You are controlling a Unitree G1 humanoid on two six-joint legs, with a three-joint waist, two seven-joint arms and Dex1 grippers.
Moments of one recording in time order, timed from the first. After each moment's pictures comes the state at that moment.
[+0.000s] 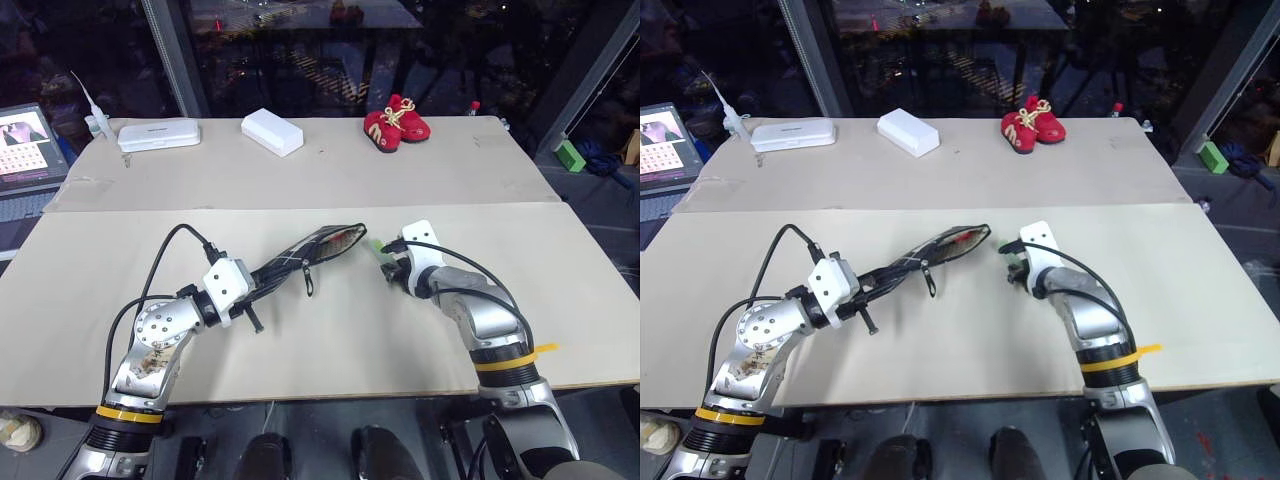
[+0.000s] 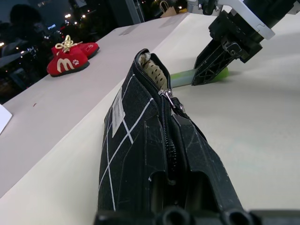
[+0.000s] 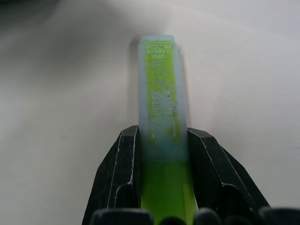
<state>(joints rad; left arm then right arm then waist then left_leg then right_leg) -0.19 0.52 -0.03 -0.12 -0.20 -0.06 -0.81 -0.56 -0.32 0.08 0.03 0.09 0.92 0.33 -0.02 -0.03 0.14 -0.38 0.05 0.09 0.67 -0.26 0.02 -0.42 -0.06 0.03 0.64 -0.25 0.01</state>
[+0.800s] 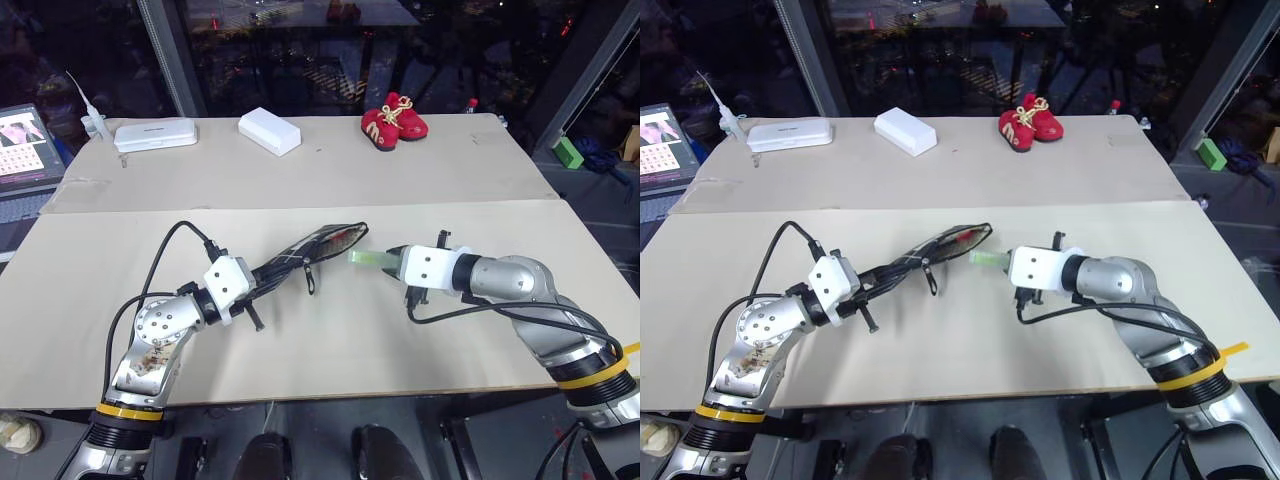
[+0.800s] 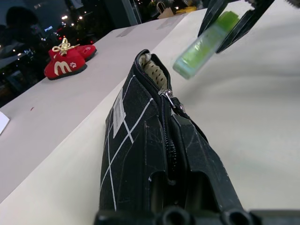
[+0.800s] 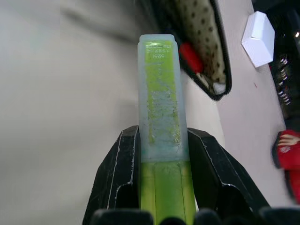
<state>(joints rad) -0.20 0.52 -0.03 -0.12 -0.20 -0.06 -0.82 -0.52 -0.80 0.31 -0.09 -0.21 0.02 0.77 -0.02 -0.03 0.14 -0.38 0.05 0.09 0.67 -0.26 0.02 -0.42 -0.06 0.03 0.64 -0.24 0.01</state>
